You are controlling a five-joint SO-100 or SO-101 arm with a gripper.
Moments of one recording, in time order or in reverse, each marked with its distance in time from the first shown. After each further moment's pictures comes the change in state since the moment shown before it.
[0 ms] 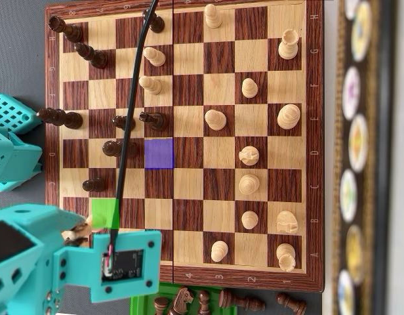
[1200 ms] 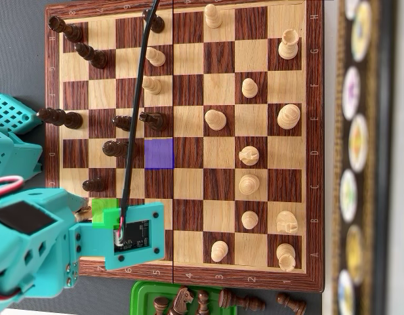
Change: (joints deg) arm -1.5 0.4 9.2 -5.5 -1.8
